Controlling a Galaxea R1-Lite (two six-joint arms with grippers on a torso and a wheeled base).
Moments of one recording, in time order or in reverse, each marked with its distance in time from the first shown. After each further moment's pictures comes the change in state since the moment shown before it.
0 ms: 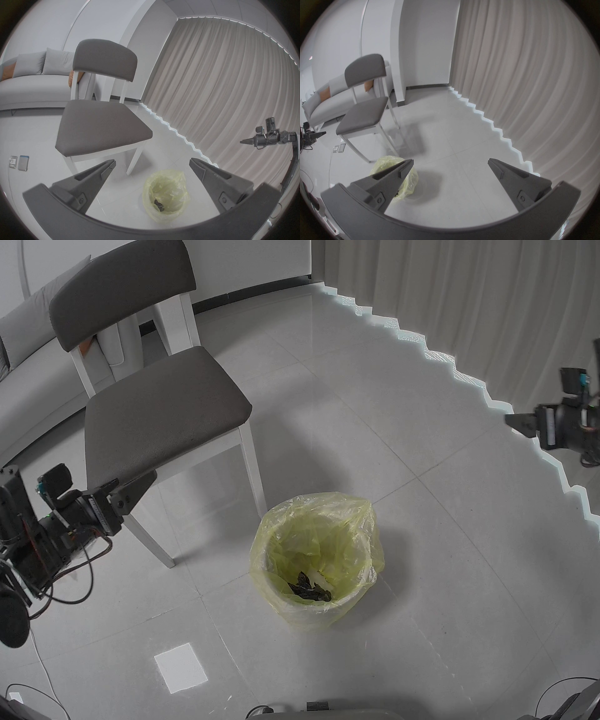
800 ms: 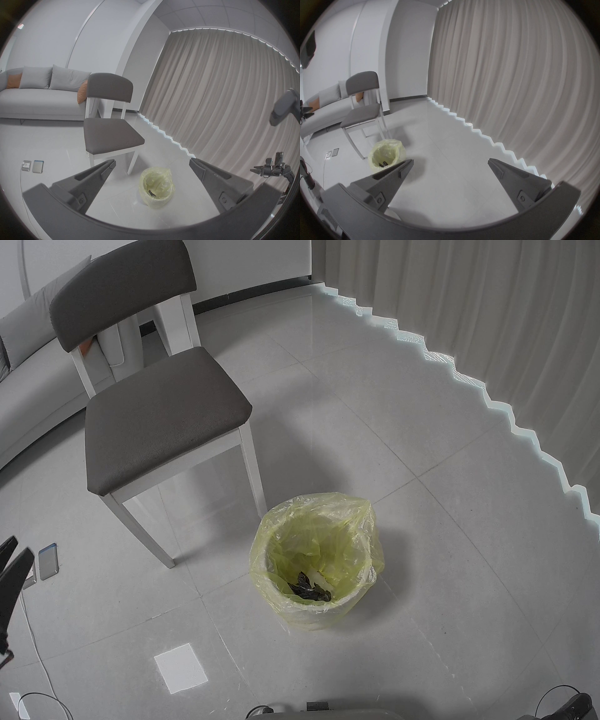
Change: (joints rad) left arm 0.029 -0.889 0.011 0.776 -0.002 0.013; right arm -0.226 -1.166 0.601 0.431 0.000 0.049
